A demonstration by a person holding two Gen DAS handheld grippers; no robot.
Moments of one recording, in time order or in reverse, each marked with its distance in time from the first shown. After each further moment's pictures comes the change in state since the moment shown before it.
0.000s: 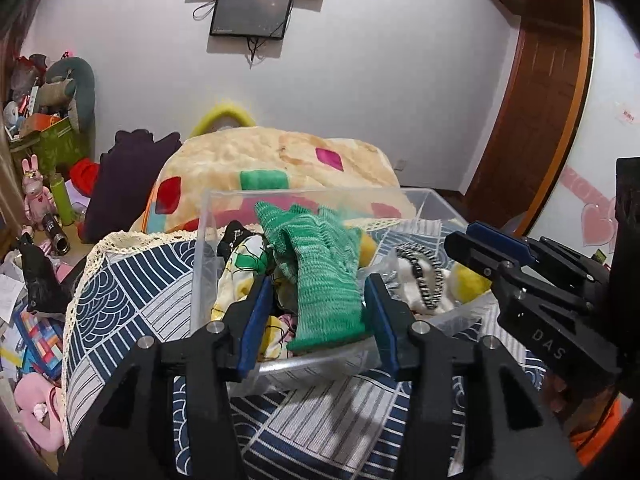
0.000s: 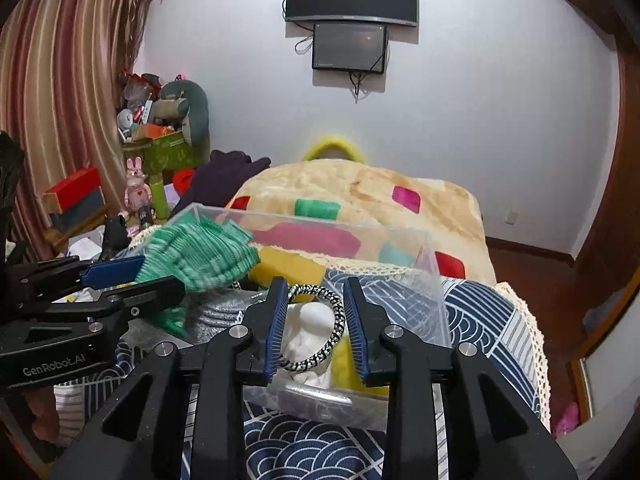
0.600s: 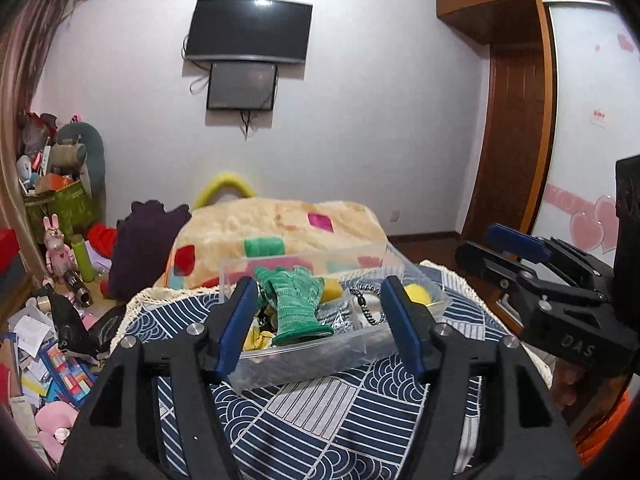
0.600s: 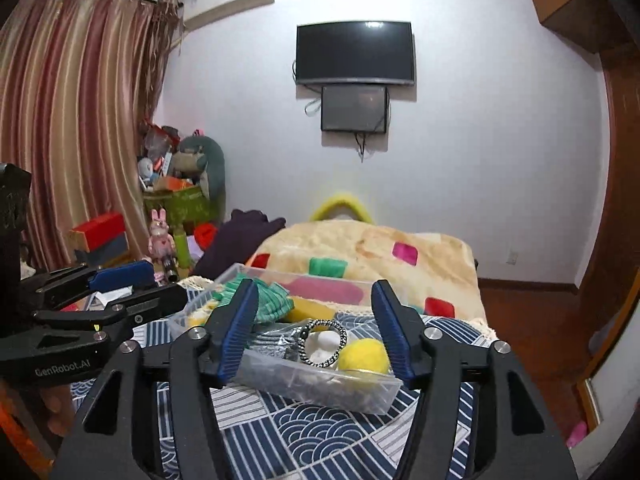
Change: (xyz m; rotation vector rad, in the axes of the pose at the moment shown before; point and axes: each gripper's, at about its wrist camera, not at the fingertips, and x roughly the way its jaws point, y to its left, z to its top) left arm -0.107 -0.039 -0.007 0.091 -0.237 0.026; right arm -0.096 0.003 0.005 0.003 -0.208 0.035
